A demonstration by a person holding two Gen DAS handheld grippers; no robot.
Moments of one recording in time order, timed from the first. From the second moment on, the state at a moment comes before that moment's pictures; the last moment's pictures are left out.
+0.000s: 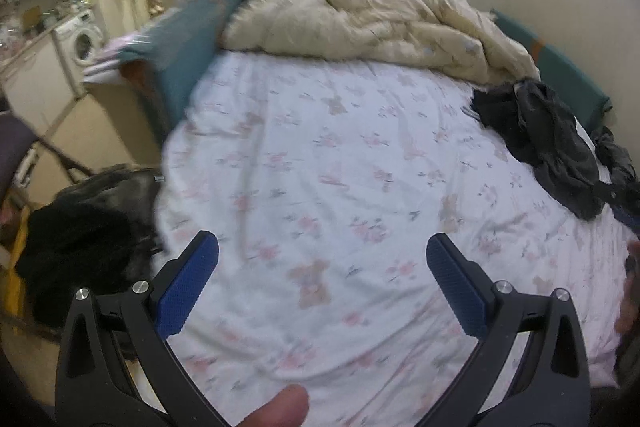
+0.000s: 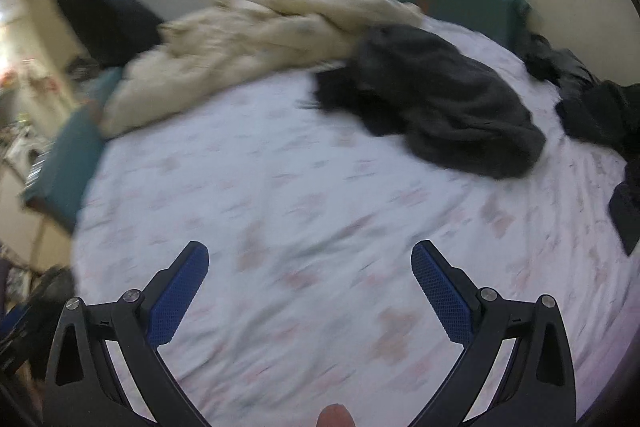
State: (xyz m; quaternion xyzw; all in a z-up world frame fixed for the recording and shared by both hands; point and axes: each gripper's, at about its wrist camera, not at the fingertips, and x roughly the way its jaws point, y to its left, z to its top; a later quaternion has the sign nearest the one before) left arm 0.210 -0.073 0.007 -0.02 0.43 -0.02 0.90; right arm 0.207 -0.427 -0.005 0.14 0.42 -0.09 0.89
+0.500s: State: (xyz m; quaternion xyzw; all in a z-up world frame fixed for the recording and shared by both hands) left arm 0.293 -0.139 -0.063 0.04 0.49 -0.05 0.87; right arm 0.364 -0.639 -0.133 -0.09 0.54 -0.26 0.79
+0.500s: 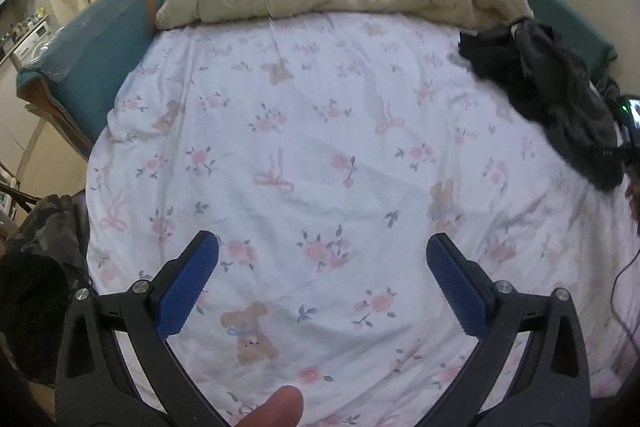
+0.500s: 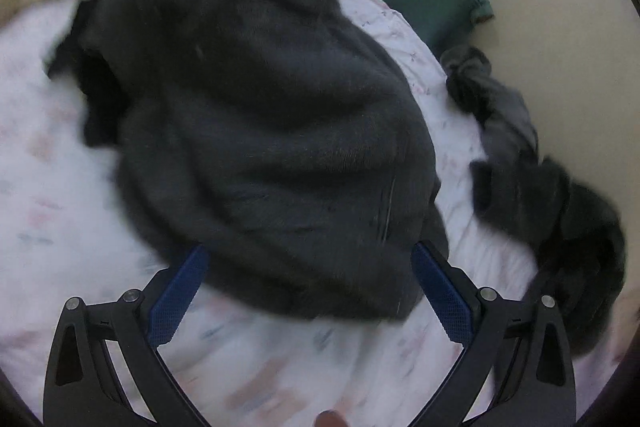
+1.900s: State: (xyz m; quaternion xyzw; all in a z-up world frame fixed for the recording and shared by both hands) left arm 0.114 0.077 0.016 -0.08 0.38 0.00 0.92; right arm 0.066 -0.247 0.166 0.01 0.30 0.20 0.93
